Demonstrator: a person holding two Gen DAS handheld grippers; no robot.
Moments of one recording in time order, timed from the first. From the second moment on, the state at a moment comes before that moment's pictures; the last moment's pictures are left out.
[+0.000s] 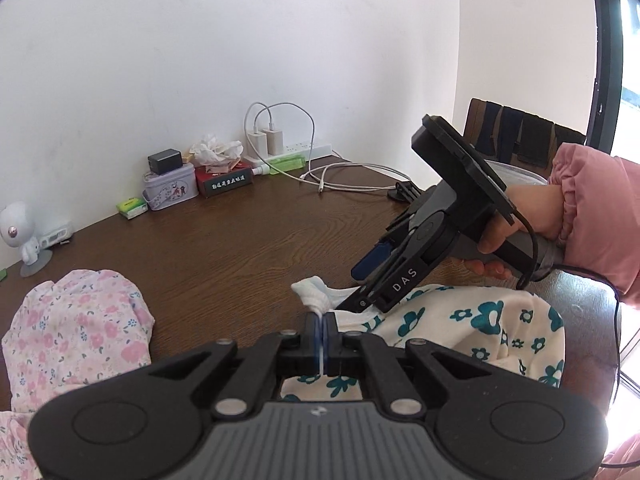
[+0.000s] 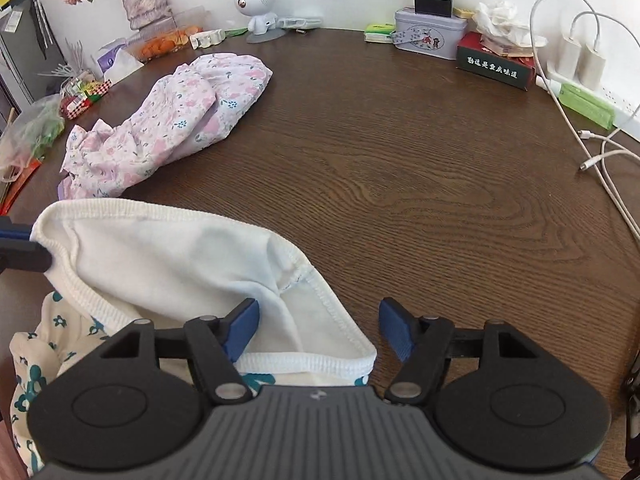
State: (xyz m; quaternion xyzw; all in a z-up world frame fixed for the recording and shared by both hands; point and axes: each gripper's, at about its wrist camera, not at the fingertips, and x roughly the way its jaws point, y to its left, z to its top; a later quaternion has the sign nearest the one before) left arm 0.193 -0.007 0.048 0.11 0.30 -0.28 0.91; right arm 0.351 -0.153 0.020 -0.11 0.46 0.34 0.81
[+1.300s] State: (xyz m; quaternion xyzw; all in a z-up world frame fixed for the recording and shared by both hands) left arm 0.255 0.003 -0.005 0.00 0.34 -0.28 0.90; right arm 0.251 -0.178 0.075 -0.13 0.32 0.35 0.87
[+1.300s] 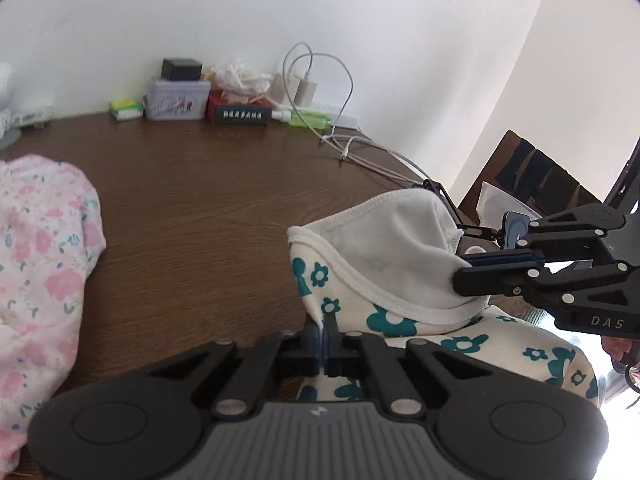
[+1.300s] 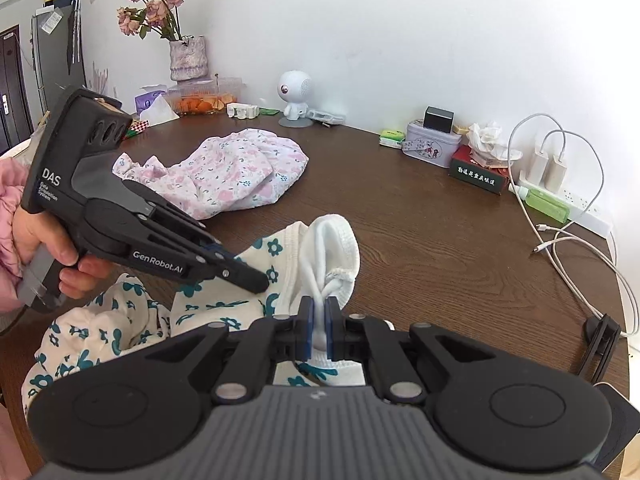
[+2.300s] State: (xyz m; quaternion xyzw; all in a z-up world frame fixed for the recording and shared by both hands) left arm 0.148 -0.010 0.062 0.16 0.26 -0.27 0.91; right arm 0.317 -0.187 0.061 0.00 0.45 0.31 0.84
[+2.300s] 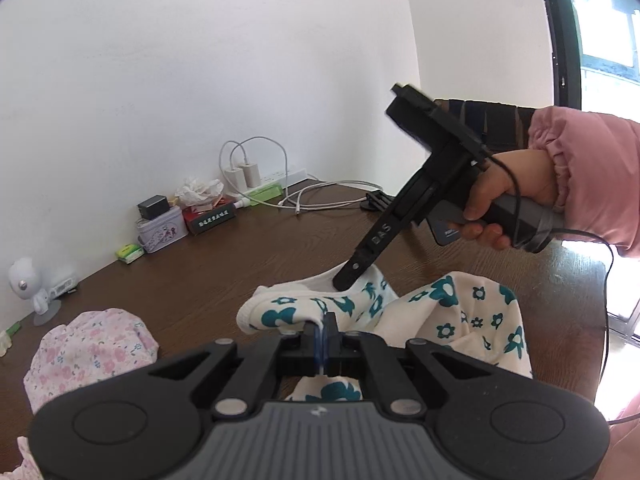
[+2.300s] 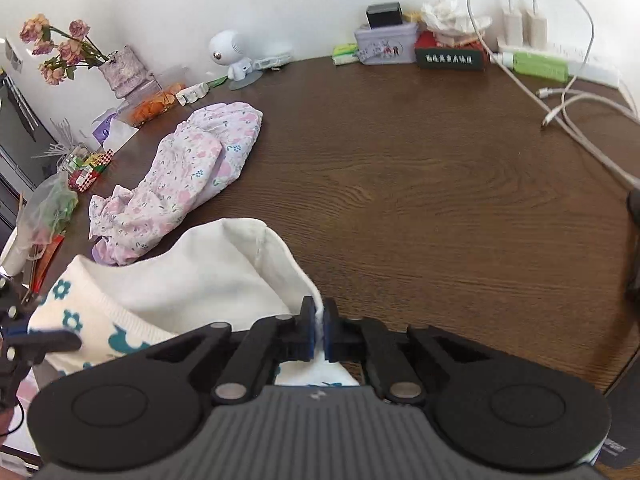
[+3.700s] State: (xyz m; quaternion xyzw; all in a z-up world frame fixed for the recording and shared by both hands) left arm 0.021 -0.060 -0.006 0.27 0.21 -0.33 0.88; right arm 0.068 -0.241 0.055 -0.03 0.29 0.27 0.92
